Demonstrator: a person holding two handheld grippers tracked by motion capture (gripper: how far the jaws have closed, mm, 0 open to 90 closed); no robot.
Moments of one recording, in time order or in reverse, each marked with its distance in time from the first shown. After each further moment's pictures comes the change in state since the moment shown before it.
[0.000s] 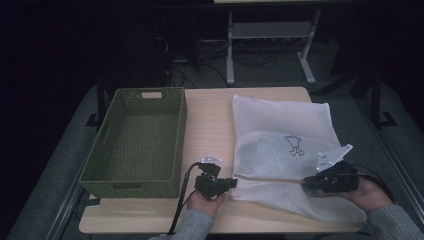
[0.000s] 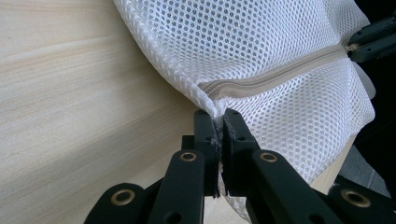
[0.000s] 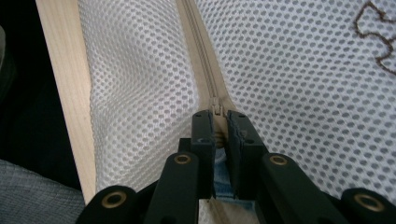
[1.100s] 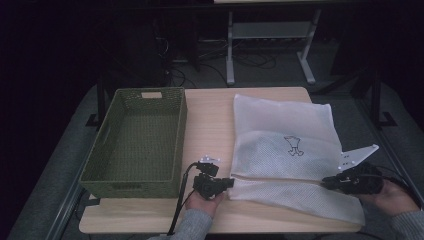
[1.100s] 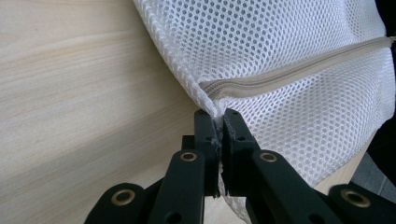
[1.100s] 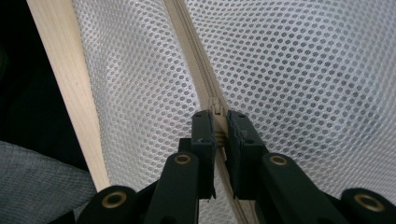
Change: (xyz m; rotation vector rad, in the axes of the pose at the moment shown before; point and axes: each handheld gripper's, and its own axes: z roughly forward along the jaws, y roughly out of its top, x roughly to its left) left arm 0.003 0.000 -0.001 0.006 0.044 -0.024; right arm -0.007 -0.032 -0.032 0.010 -0.045 0.084
